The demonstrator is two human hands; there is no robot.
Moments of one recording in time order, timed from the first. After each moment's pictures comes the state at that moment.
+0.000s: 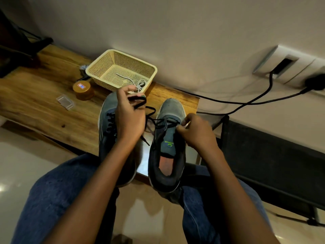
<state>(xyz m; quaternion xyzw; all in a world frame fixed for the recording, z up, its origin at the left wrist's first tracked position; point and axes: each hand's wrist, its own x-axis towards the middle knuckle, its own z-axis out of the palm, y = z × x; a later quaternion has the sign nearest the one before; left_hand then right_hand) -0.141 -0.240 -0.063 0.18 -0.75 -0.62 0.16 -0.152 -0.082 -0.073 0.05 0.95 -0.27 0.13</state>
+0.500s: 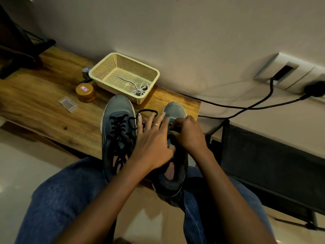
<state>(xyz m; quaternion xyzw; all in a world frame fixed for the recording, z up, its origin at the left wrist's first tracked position) -0.117 -0.221 -0.086 -0.07 -0.98 -0.19 -0.07 -0.159 -0.102 -0.086 -0.04 0.97 -0.21 0.10</state>
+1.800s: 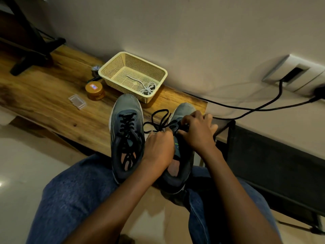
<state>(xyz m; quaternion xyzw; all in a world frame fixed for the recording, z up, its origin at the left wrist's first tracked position) -0.106 -0.214 -0.077 0.00 -0.98 -0.19 -0.10 -0.157 -0.104 -0.082 -0.04 0.99 -0.13 0.08</state>
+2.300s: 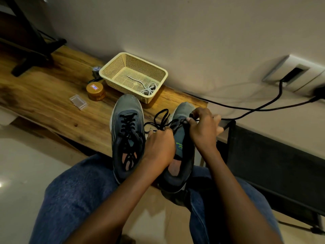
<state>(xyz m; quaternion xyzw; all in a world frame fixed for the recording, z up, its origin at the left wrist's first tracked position) -0.108 -0.216 -0.067 0.02 -0.97 -0.20 -0.13 -0.158 -0.107 -0.081 0.08 0.95 -0.30 -0.05</state>
